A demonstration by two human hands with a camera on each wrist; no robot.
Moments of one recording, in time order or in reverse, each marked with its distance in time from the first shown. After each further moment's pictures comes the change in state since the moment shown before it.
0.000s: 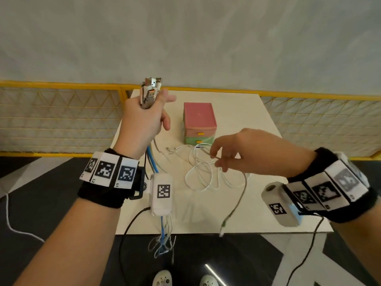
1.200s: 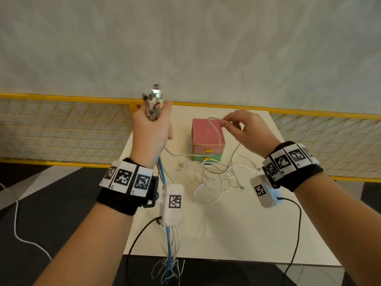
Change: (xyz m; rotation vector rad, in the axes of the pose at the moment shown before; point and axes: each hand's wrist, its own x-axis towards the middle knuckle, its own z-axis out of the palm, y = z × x) left_hand 0.022 -0.003 0.009 -0.017 0.202 0.082; right_hand 0.086 0.079 0.011 0.242 0.600 0.069
